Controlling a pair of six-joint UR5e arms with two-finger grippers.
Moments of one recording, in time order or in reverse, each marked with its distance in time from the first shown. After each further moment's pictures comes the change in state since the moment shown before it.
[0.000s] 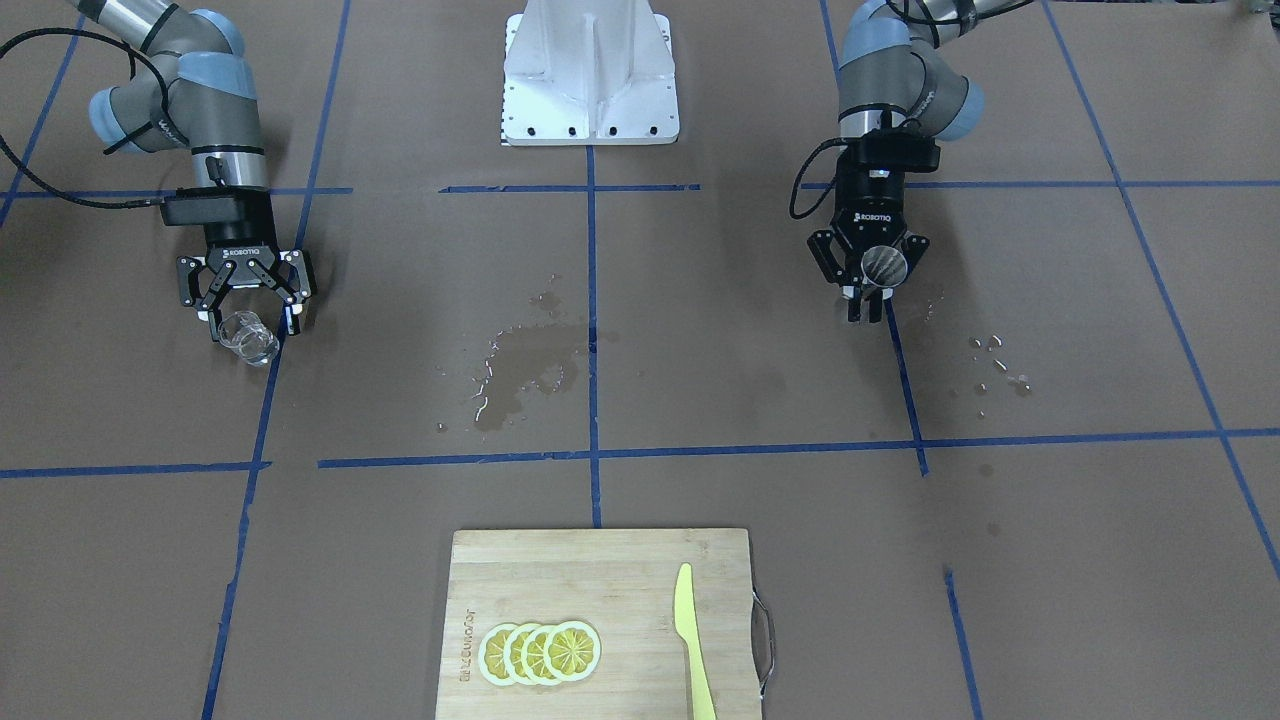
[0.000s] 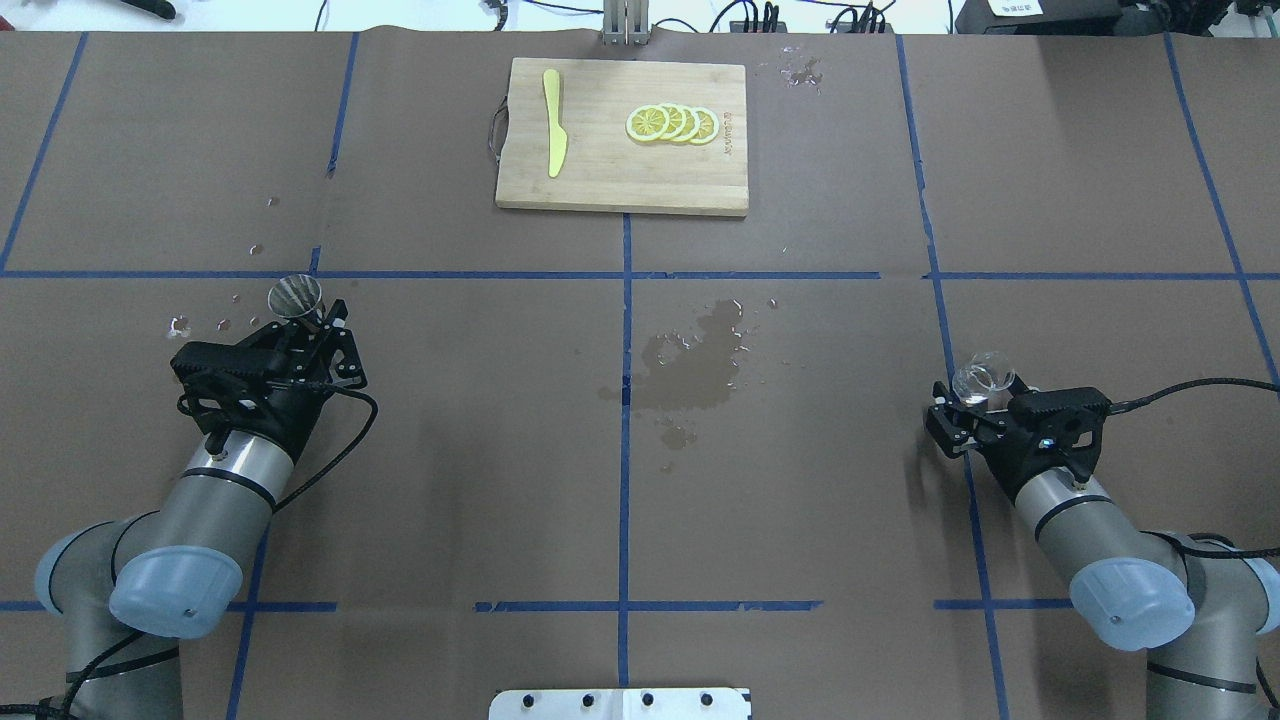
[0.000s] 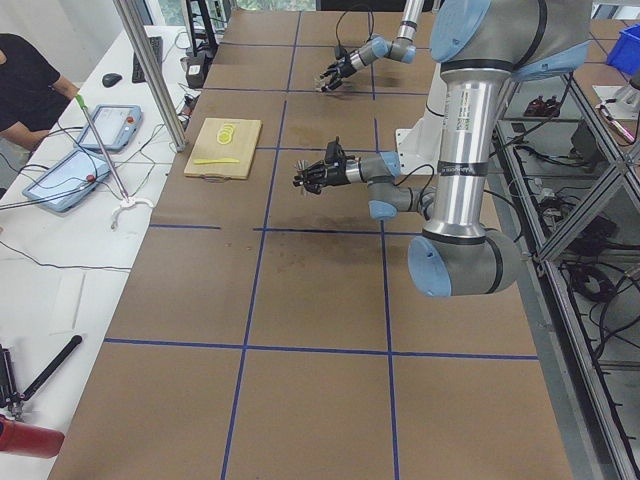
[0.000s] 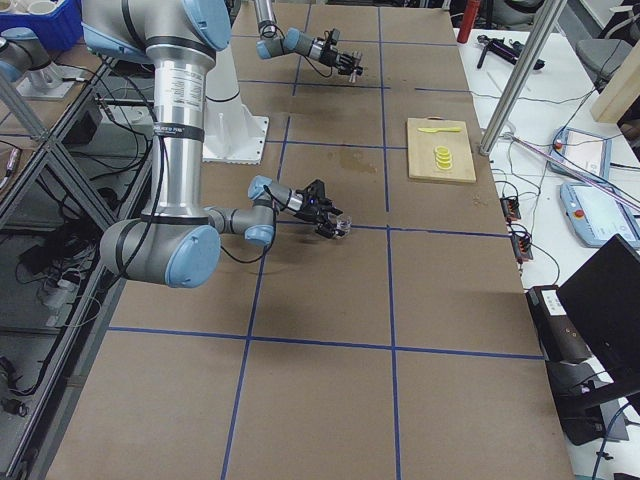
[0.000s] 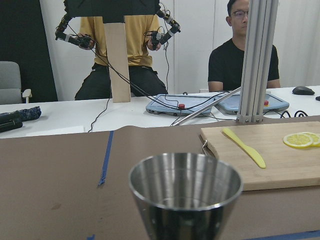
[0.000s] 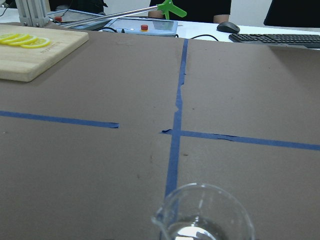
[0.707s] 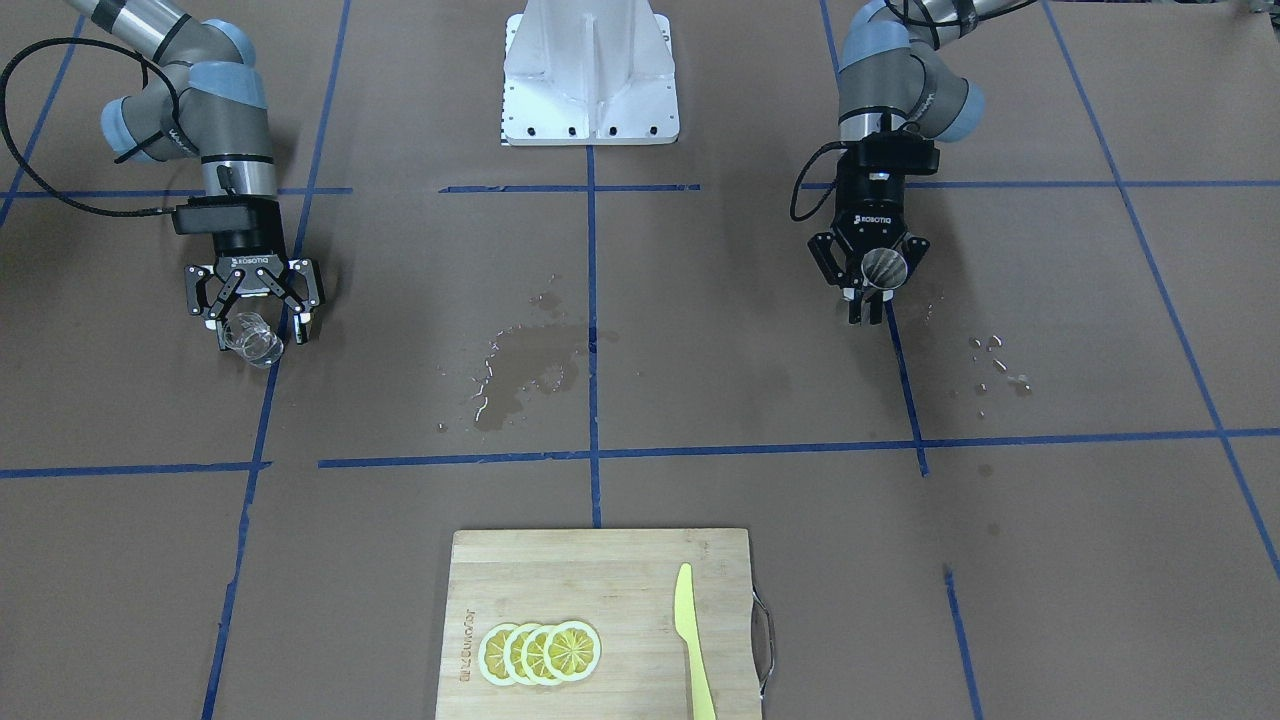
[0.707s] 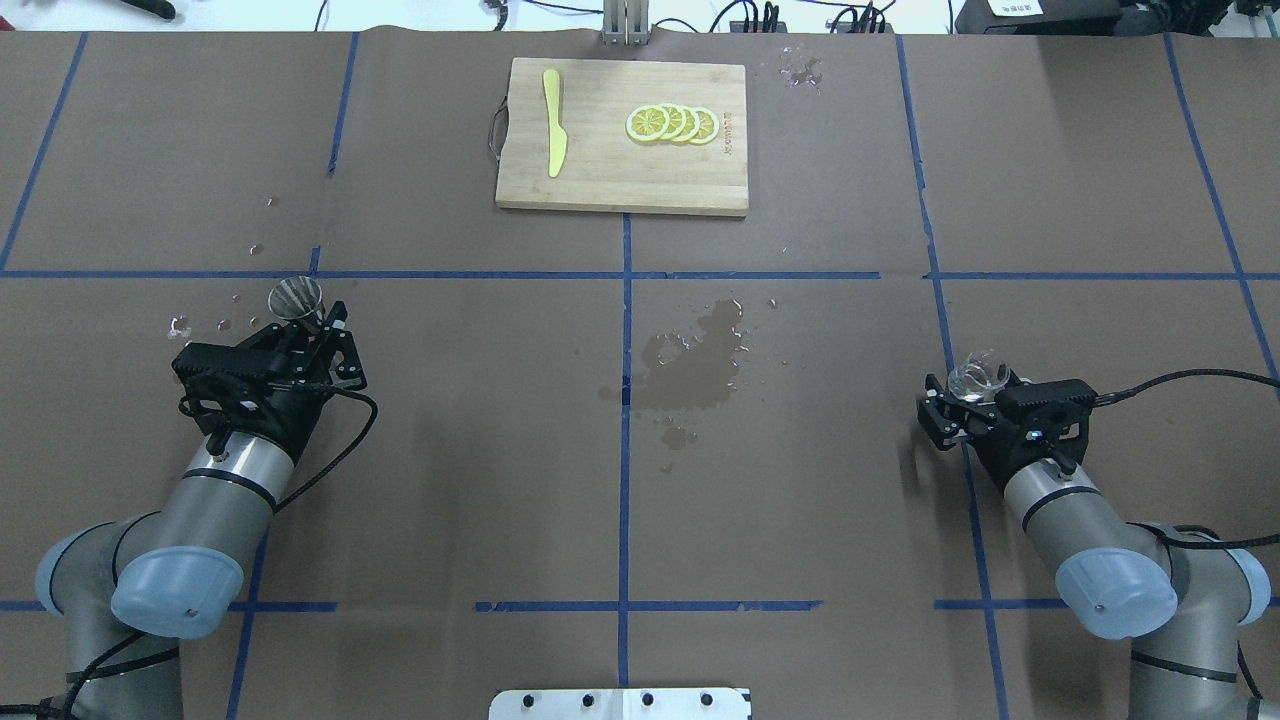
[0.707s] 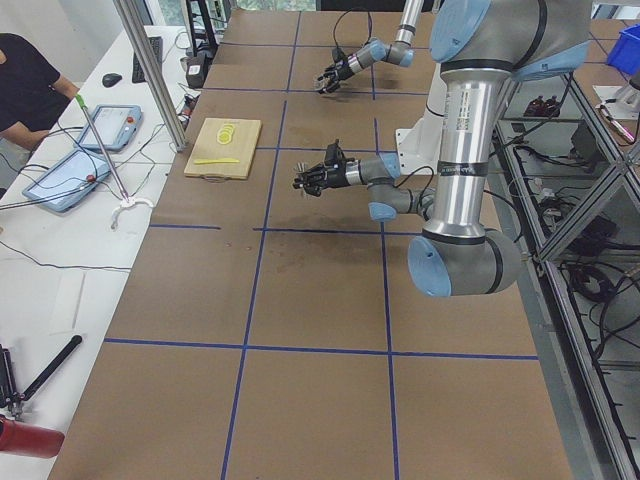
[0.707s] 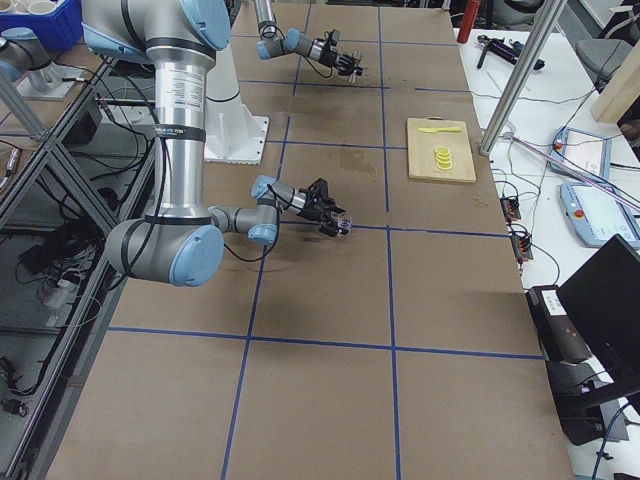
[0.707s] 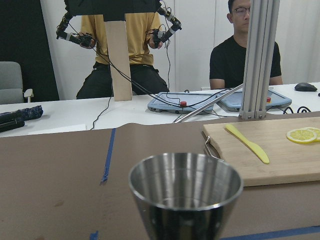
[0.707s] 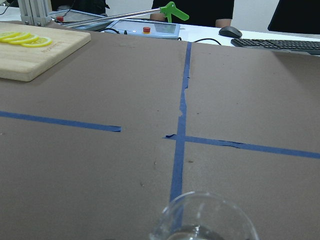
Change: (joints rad) left arm 0.001 0.000 0.004 0.000 0.001 0.000; right arm 0.016 0.023 -0.028 0.000 0.000 -0.025
